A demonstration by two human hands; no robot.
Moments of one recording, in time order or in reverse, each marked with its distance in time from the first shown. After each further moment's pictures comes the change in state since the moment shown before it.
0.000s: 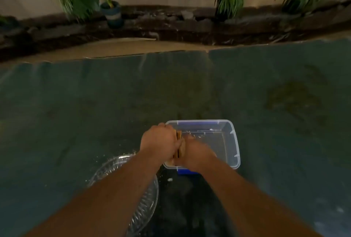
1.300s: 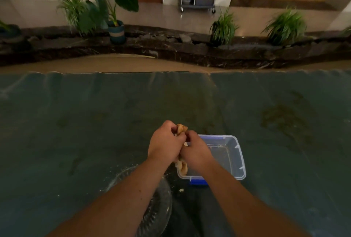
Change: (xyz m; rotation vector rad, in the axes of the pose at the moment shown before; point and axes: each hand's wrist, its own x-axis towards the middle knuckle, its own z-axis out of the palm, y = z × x) left_hand -0.022 -0.036 -0.066 -0.818 0.148 -0.224; right_hand -0.023 -0.085 -0.028 0.578 0.328 0.099
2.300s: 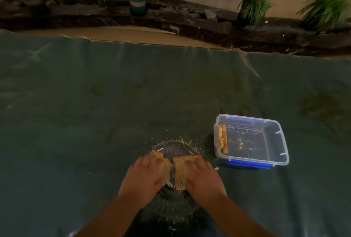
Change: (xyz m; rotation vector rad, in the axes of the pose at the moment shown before) left_hand -0.099 -0.259 -0.085 0.610 -0.234 0.305; right_hand -0.069 0.074 0.161 -0.839 -0.241 -0.204
